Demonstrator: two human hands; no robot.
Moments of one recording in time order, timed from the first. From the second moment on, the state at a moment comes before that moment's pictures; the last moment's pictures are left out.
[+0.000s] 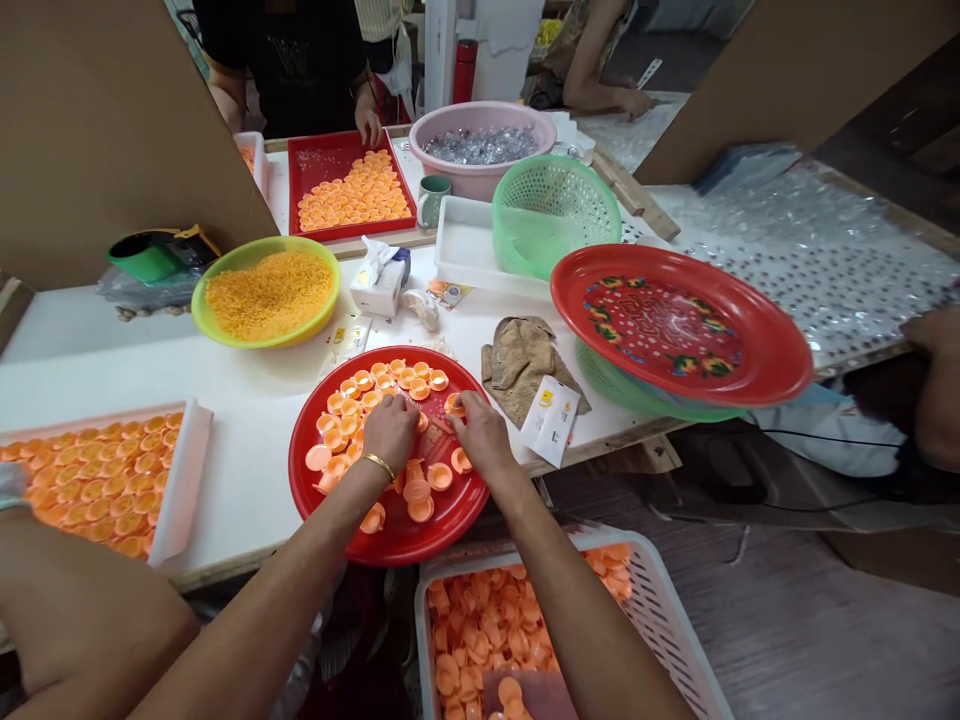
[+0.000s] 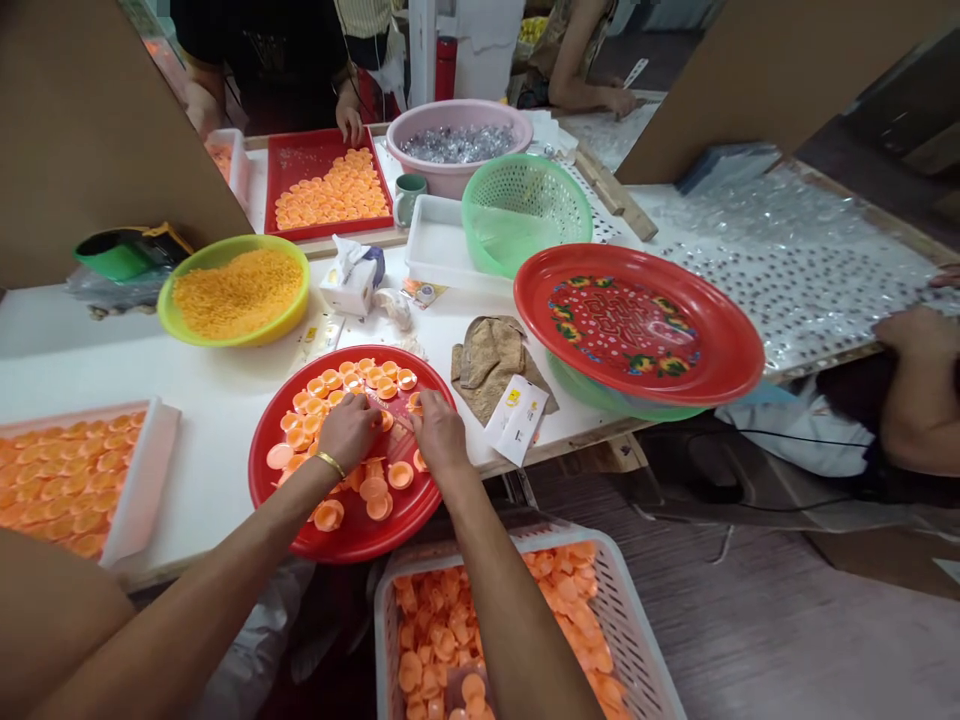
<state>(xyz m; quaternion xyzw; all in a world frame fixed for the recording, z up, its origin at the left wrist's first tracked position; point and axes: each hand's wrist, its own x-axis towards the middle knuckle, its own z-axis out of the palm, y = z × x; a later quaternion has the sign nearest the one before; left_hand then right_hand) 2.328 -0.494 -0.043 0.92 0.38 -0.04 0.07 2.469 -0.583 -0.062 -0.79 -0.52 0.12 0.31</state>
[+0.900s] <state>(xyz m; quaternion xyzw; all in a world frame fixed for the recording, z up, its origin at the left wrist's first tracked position) 2.329 -0.543 -0.031 0.94 0.32 -0.07 0.12 2.463 -0.617 -0.034 -0.80 -0.57 0.12 0.13</state>
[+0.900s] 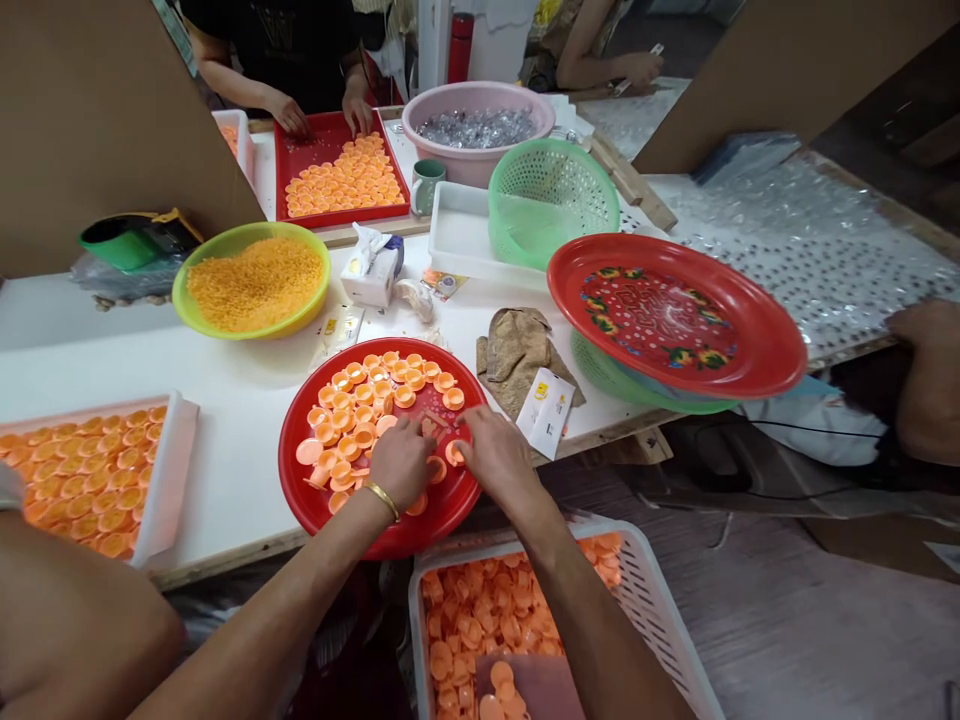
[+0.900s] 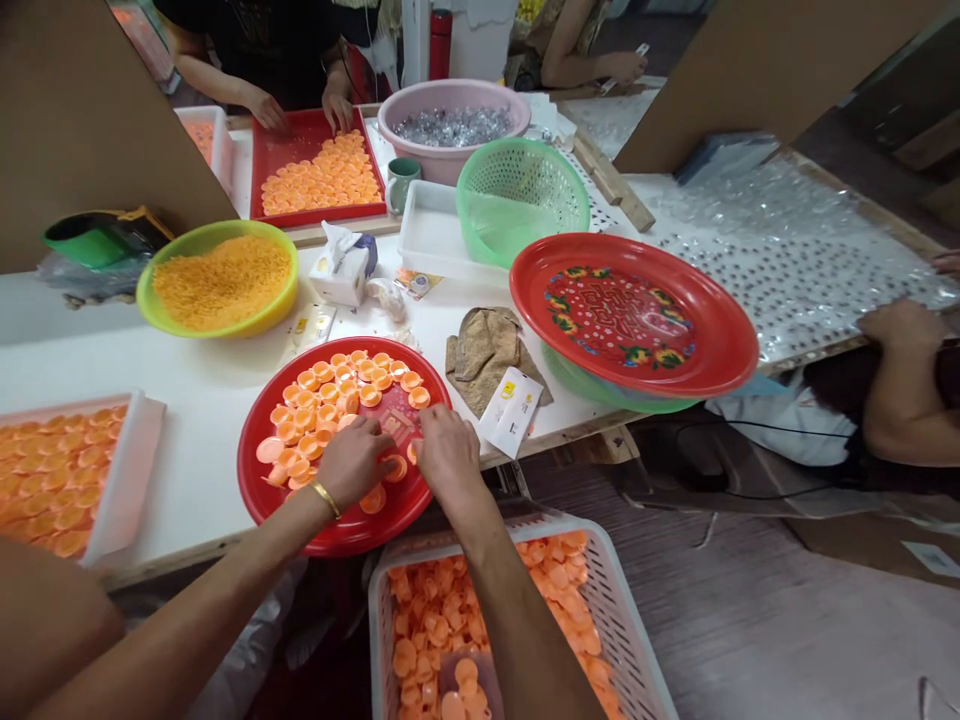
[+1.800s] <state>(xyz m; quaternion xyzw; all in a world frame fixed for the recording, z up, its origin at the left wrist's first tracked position) 2.298 -0.525 -0.040 0.88 0.47 -0.05 0.05 2.390 -0.598 -0.041 -0.81 -0.50 0.25 0.16</state>
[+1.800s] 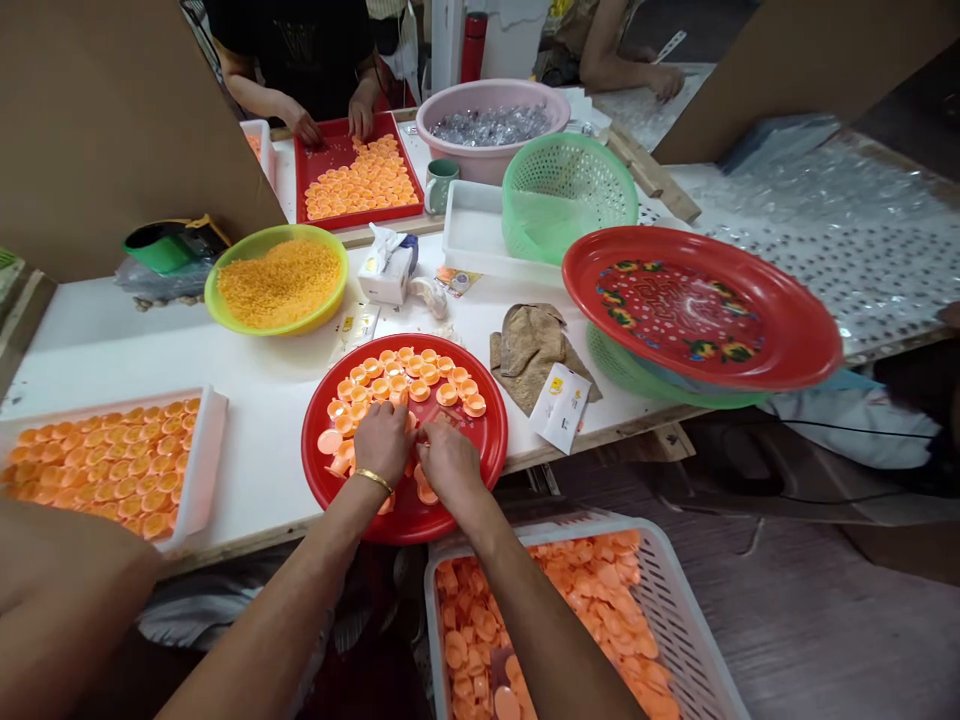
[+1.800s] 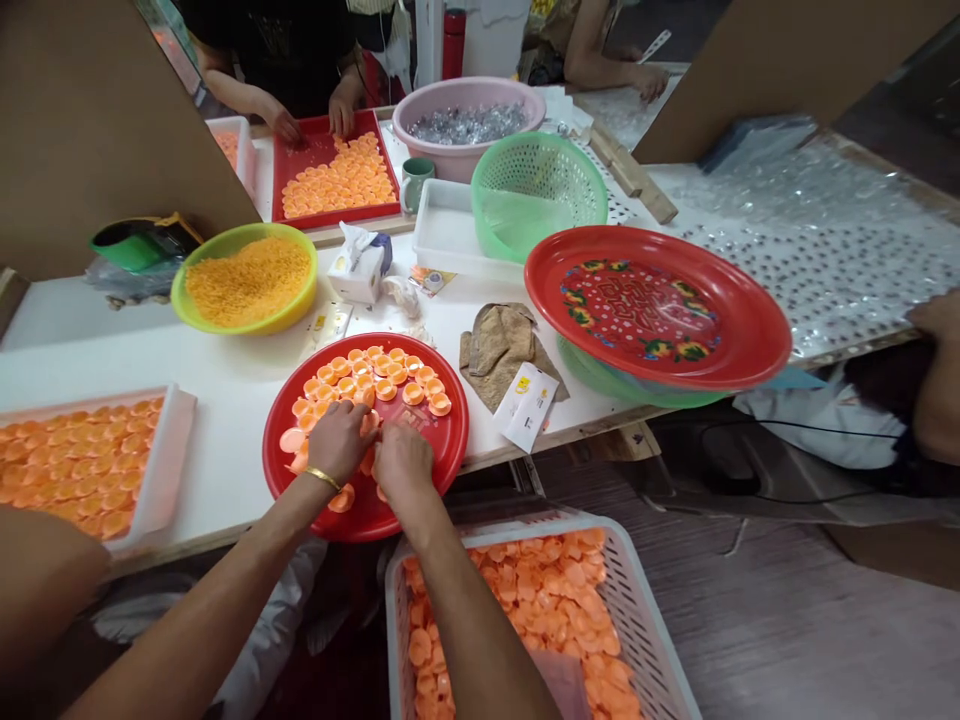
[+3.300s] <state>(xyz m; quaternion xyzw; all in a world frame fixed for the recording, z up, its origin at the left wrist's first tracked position) 2.302 -0.528 -0.040 0.88 0.48 0.05 0.02 2.403 -0.630 -0.048 -0.81 -0.57 0.07 0.11</state>
